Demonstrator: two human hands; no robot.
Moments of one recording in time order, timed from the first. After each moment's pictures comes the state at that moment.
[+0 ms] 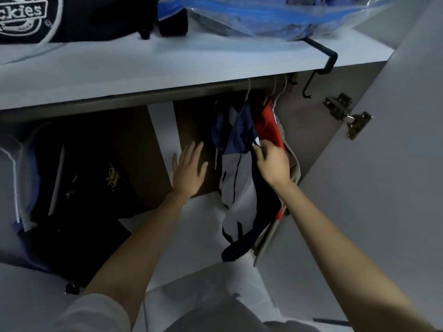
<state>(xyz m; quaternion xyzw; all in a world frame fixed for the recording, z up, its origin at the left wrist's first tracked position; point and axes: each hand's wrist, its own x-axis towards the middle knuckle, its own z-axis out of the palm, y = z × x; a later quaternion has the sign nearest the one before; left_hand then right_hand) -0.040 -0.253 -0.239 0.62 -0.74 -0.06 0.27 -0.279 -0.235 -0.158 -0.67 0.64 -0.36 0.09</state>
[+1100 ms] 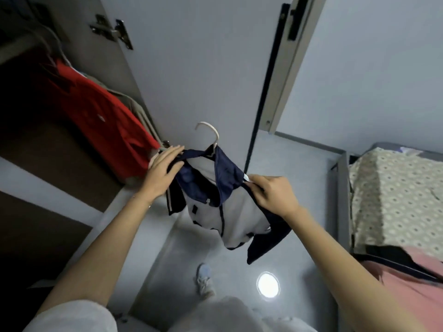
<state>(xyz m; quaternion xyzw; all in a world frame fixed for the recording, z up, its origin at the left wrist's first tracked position) -0.216 -0.065 -0.259 0.20 -0.92 -0.28 0.19 -0.382 0.229 -0.229 -0.53 0.80 -0.27 -0.11</state>
